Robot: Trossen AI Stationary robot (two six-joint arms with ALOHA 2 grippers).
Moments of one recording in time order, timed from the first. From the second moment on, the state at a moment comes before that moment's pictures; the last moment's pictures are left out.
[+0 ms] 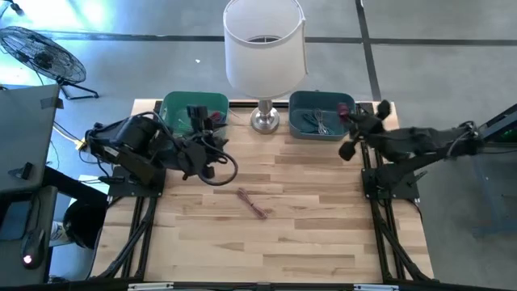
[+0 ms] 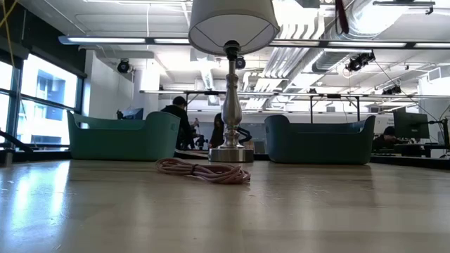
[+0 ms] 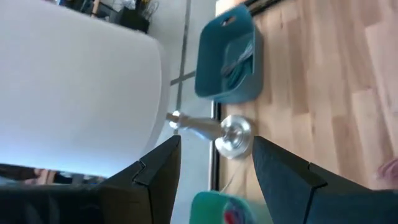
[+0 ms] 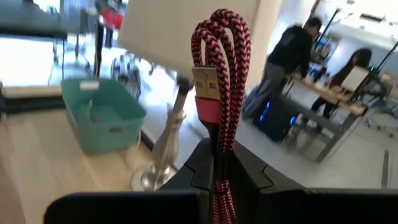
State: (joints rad) left arm -0.35 1.63 2.31 -1.52 -0.87 0.17; right arm 0.28 0.78 1.02 -0.49 1.08 -0.05
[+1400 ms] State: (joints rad) left arm -0.06 1.63 2.17 -1.56 -0.76 0.40; right arm -0.52 1.08 1.02 -0.69 0.34 0.00
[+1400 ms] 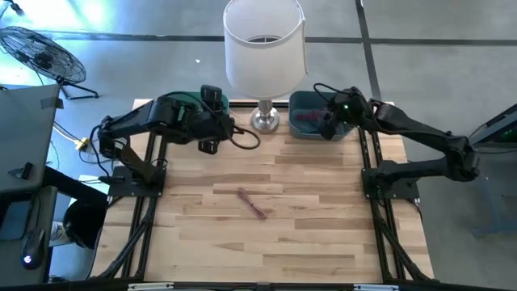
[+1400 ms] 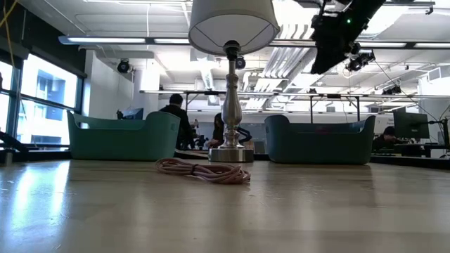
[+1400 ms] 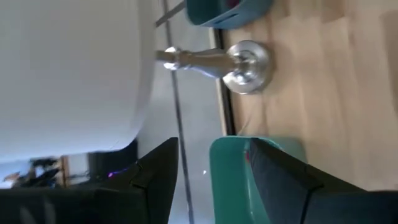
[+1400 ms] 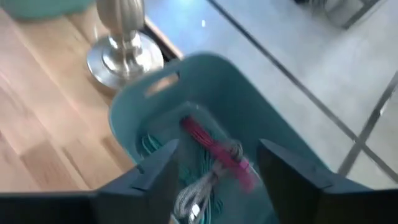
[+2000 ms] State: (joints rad) left arm -0.06 1.66 2.17 -1.50 -0.14 0.84; right arm -0.29 0.84 1.02 -0.38 0.11 0.01
